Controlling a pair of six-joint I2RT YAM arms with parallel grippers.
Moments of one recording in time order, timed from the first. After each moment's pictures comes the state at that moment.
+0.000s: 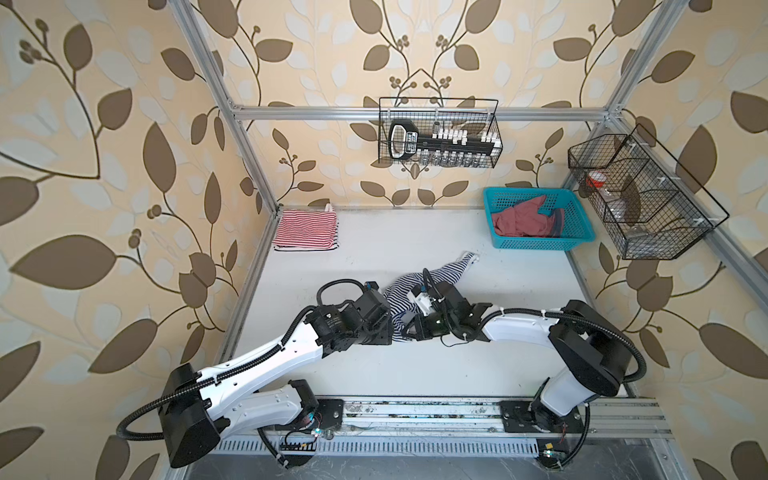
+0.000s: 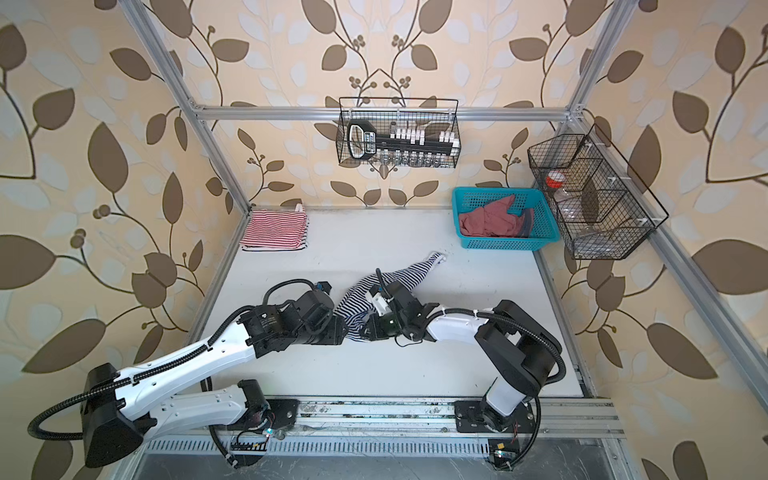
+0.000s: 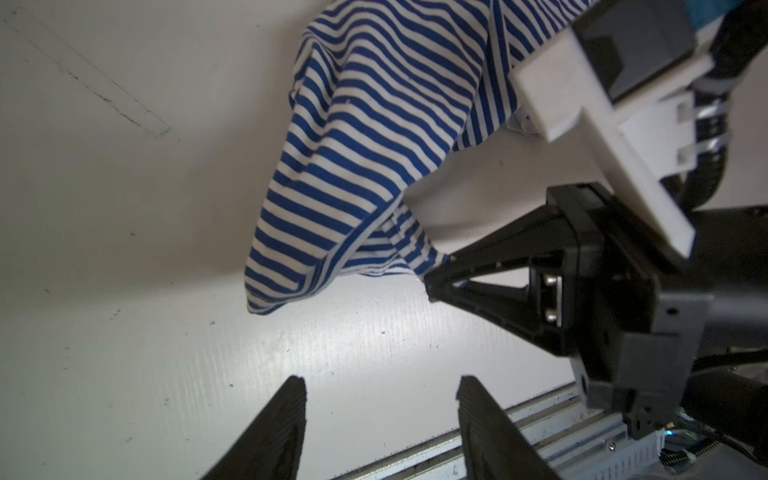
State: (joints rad) left arm -0.88 1.07 0.84 -0.80 -0.09 -0.83; right arm 0.82 1.65 0.72 0.17 -0.52 0.77
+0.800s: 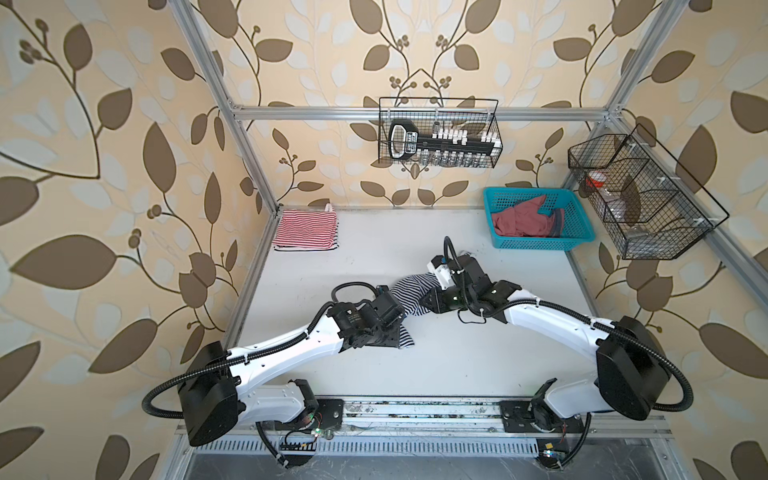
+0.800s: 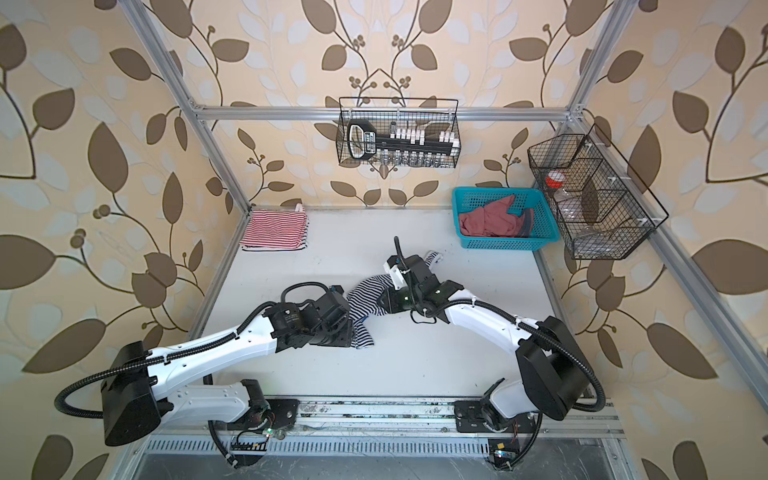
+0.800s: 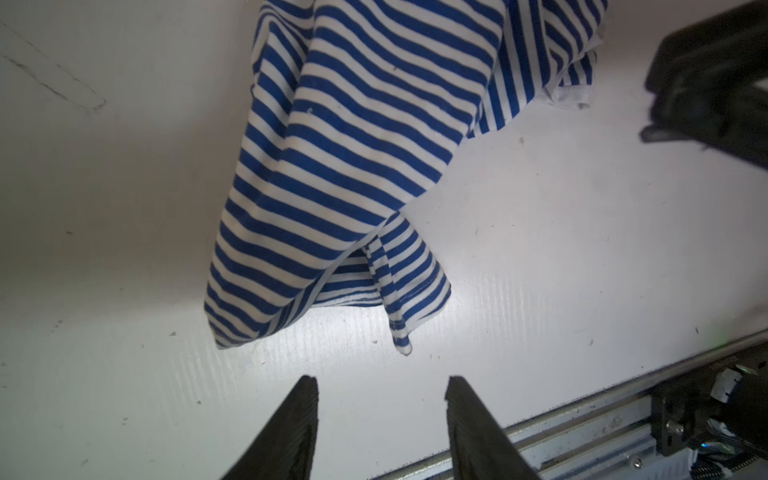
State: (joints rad) left arm -0.93 1.23 0.85 -0.73 -0.07 -0.85; right arm 0.66 1.47 0.92 -0.31 -0.29 0.44
